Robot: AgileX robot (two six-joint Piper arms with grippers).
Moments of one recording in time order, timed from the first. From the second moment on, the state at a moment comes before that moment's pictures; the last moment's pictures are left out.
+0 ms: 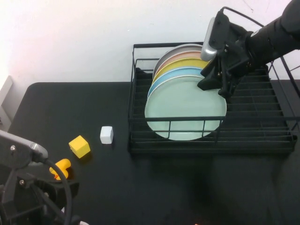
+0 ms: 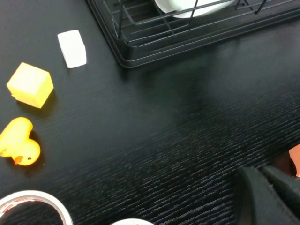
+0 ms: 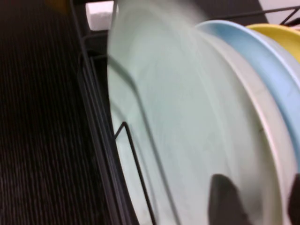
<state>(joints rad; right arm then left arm) 0.26 2.01 -1.75 0.62 0.90 -1.34 -0.54 0.79 -0.57 -0.13 0.51 -0.05</state>
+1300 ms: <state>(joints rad) 0.26 1.23 -1.39 0.98 0.89 -1.29 -0.54 0.43 -0.41 -0.18 0.54 -0.13</state>
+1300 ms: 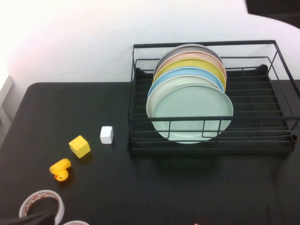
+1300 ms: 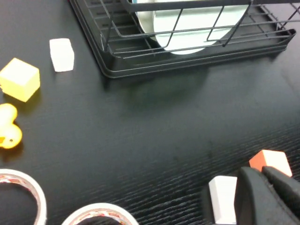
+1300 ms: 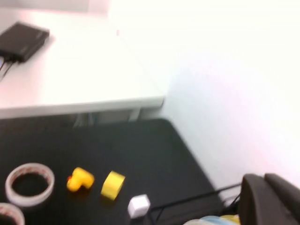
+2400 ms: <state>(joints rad) 0.26 0.55 -0.75 1.30 0.55 -1.60 -0.54 0.18 -0.36 0.20 0.59 -0.42</state>
